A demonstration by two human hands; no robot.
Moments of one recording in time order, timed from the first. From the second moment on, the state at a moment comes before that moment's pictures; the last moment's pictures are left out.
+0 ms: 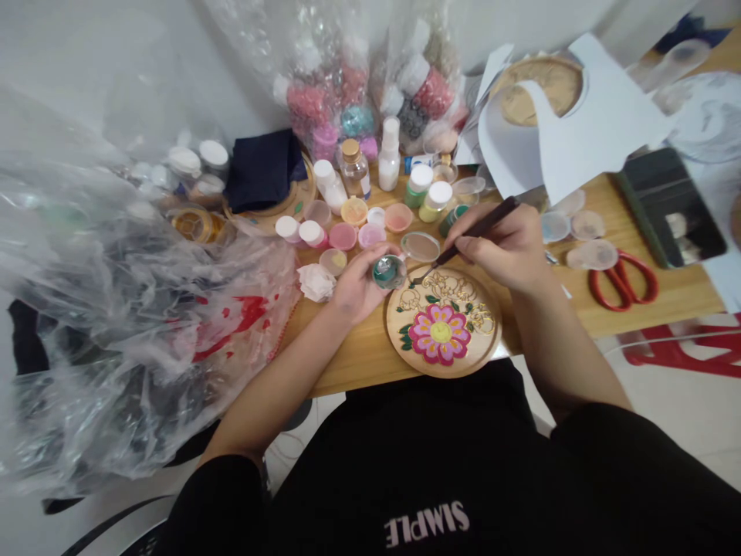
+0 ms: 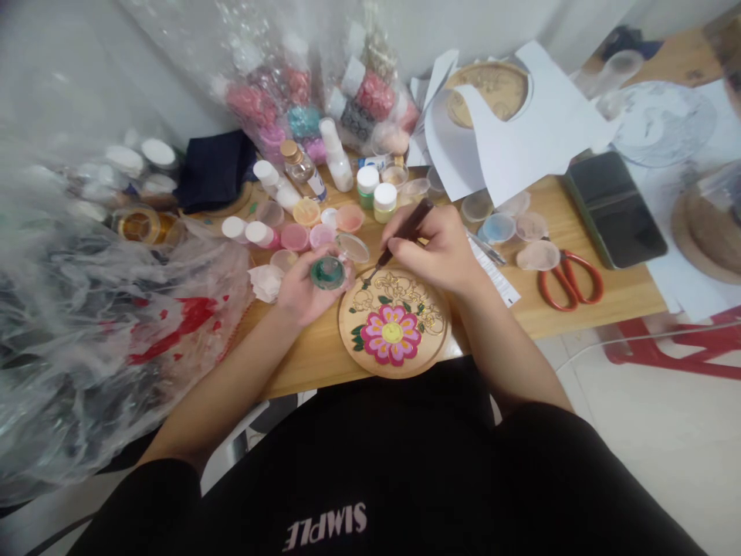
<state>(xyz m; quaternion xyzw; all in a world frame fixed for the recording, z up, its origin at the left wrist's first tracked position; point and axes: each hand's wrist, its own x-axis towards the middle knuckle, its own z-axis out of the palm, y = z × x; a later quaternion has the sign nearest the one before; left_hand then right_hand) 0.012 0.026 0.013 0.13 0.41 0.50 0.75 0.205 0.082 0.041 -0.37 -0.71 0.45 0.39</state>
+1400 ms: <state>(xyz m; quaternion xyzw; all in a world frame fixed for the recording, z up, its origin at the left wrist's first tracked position) 0.012 0.026 0.012 0.13 0.41 0.50 0.75 0.205 0.083 0.039 -0.37 -0.71 0.45 0.39</state>
